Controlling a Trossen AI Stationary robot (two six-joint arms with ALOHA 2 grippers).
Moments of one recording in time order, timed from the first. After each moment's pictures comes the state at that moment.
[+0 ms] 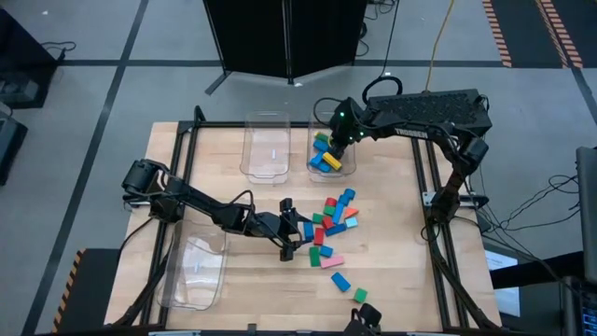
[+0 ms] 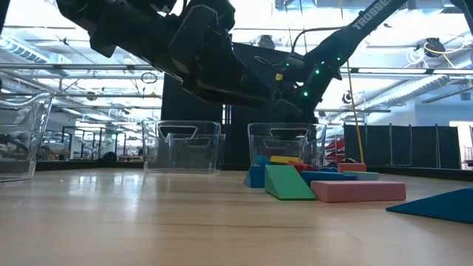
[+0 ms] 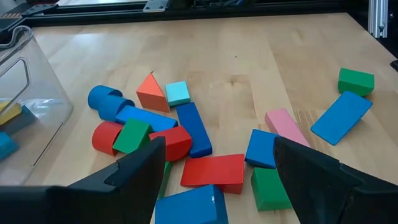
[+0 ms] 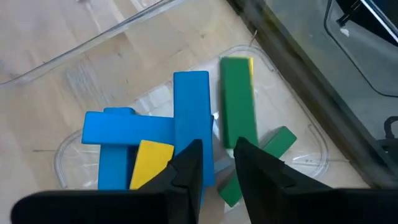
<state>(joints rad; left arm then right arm) -0.26 1.76 0.86 0.46 -0.24 -0.07 -0.66 1.76 1.18 -0.39 -0.07 -0.06</state>
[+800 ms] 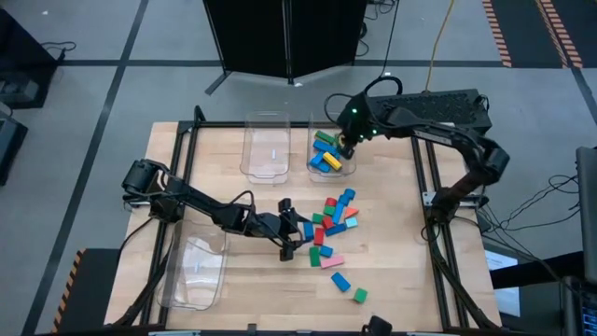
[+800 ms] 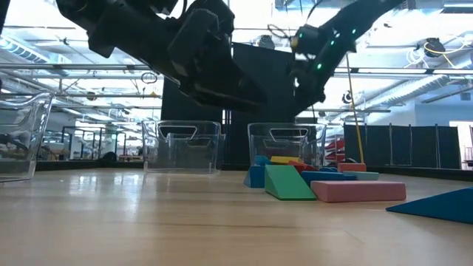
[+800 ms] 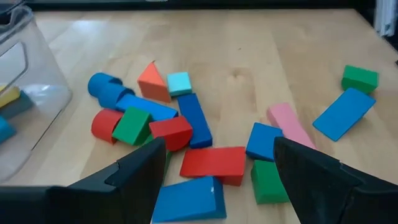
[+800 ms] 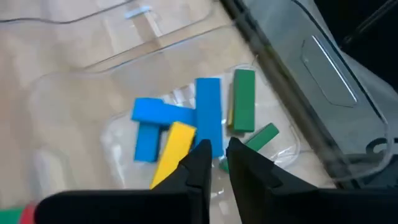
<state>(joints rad) -0.26 1.76 0.86 0.43 -0.26 -0.12 -0.62 1.55 1.18 -0.54 -0.08 -0.14</state>
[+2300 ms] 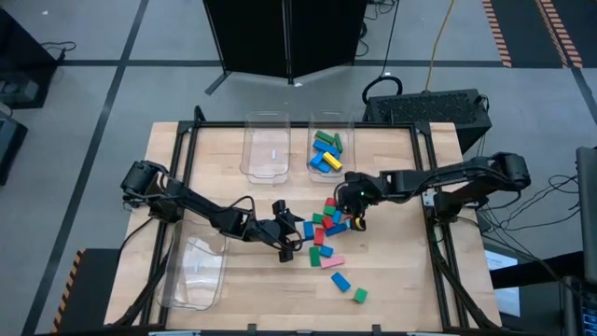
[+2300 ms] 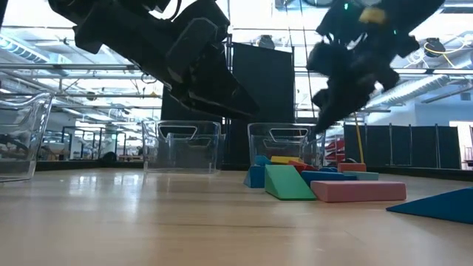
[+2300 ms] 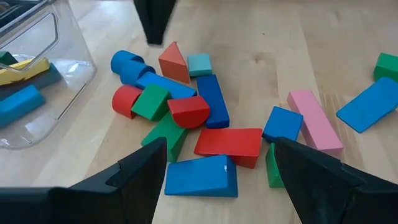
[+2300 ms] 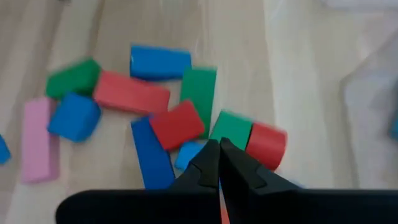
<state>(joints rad) -0.30 1.76 0.86 0.36 -0.38 -0.21 -0.04 1.37 0.70 -0.20 -0.07 0.00</state>
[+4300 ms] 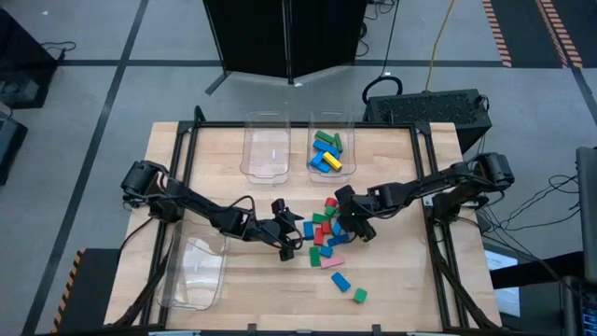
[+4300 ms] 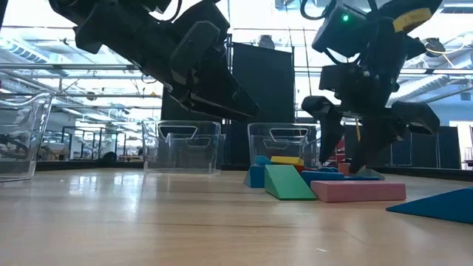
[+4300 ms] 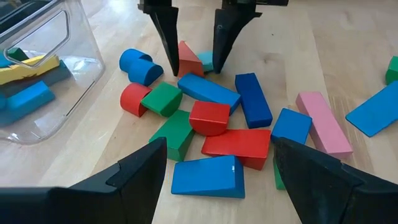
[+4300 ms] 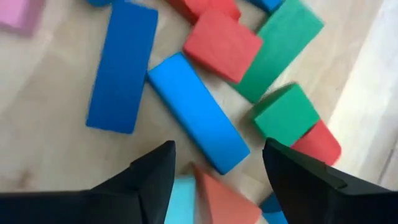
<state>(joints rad) -0.29 1.76 0.86 0.35 -0.40 -0.22 0.09 1.52 0.74 -0.32 0.04 -0.46</state>
